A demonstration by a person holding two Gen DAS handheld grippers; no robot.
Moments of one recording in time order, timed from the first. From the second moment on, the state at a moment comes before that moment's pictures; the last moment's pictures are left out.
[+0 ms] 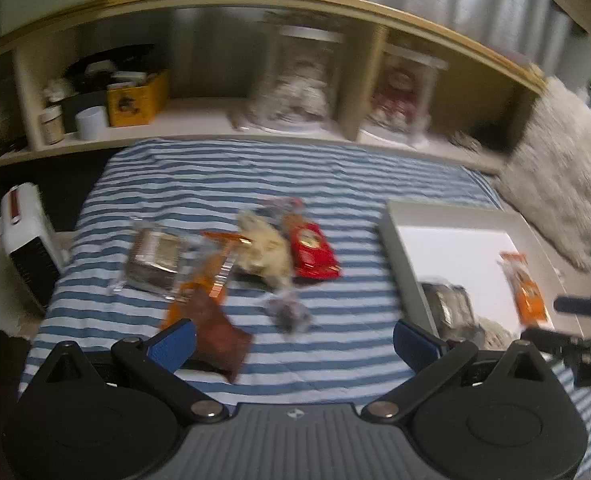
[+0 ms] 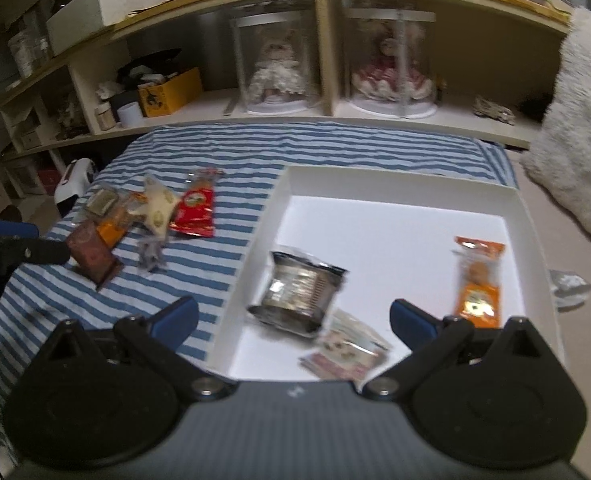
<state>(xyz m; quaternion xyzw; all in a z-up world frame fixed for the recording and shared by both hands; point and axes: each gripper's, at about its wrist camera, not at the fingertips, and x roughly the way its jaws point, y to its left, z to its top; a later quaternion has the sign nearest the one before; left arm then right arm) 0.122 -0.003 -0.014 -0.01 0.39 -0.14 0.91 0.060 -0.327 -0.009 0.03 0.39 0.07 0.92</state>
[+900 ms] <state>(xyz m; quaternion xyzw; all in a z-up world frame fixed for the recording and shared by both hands) 0.178 0.079 -0.084 -0.31 0.43 -0.10 0.84 0.155 -0.180 -0.074 0.03 0.39 0.11 0.91</state>
